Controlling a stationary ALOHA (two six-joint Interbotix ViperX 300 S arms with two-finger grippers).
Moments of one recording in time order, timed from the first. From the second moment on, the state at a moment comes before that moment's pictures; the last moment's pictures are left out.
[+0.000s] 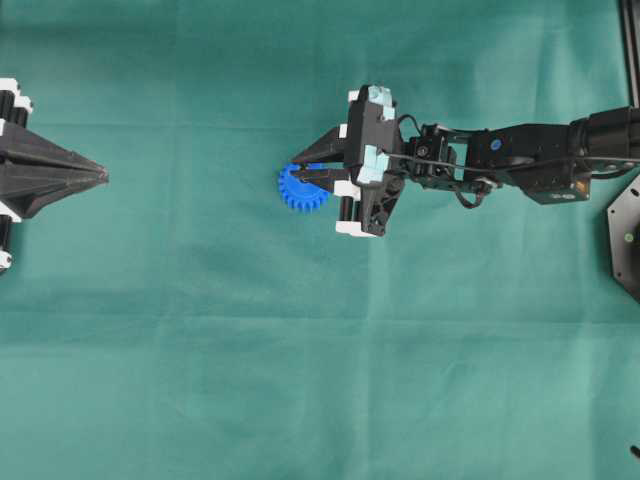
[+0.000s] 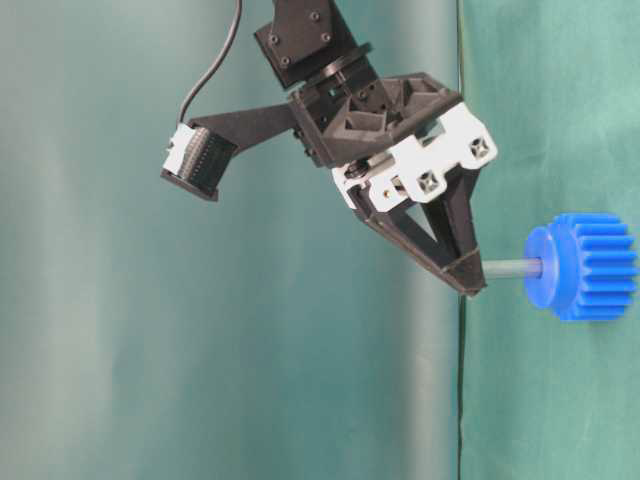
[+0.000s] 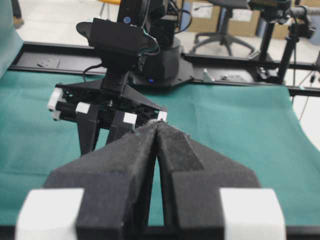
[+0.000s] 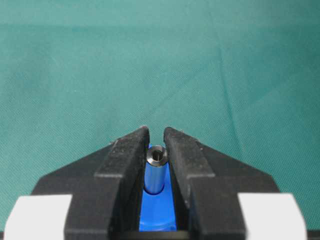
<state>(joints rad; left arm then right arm) 0.00 -0.98 1.22 -0.04 -0.29 -0.02 -0.15 0.14 0.67 0.06 -0.35 0.02</state>
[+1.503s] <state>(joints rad) 0.00 -0.98 1.22 -0.04 -0.29 -0.03 -0.15 0.23 0.67 0.07 -0.39 0.02</state>
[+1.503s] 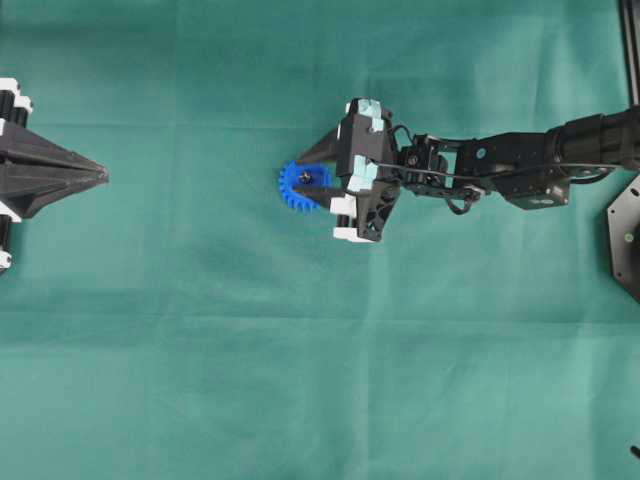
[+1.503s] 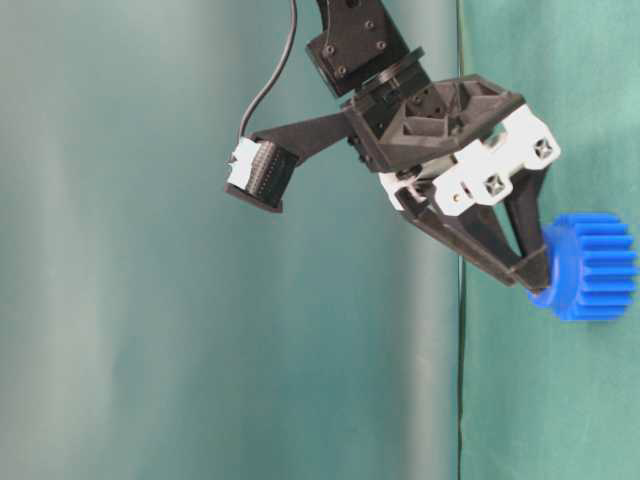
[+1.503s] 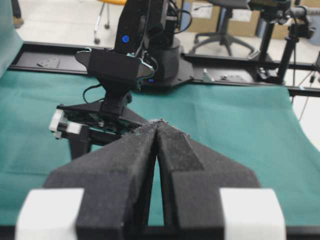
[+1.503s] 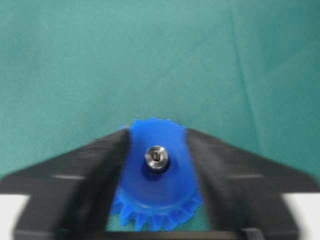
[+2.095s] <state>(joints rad) 0.00 -0.98 1.22 -0.04 -0.29 -0.03 -0.14 0.10 0.68 0.07 -0.35 0.02</state>
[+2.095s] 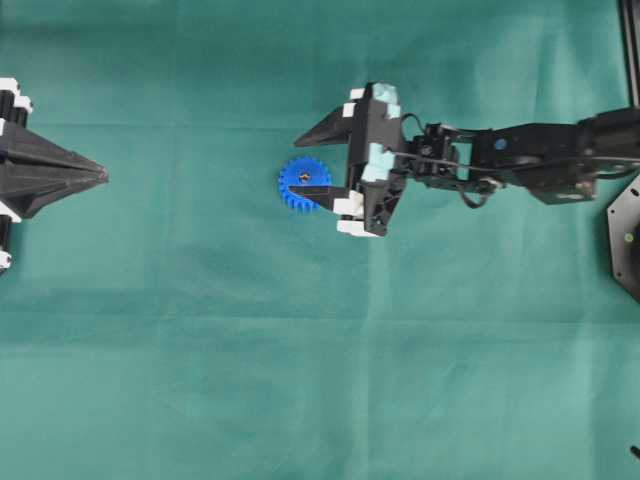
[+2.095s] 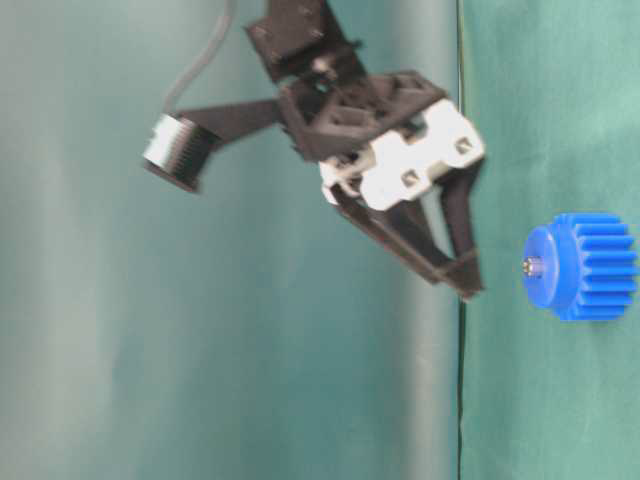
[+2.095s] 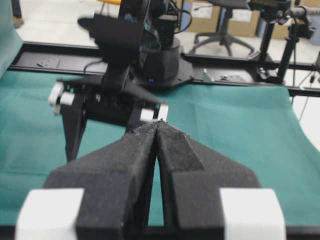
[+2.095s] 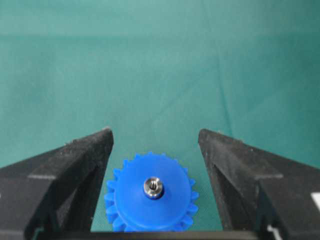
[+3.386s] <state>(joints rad) 0.00 -0.99 1.22 -0.04 -0.29 -0.03 -0.12 -0.47 1.11 0.09 -0.31 0.02</state>
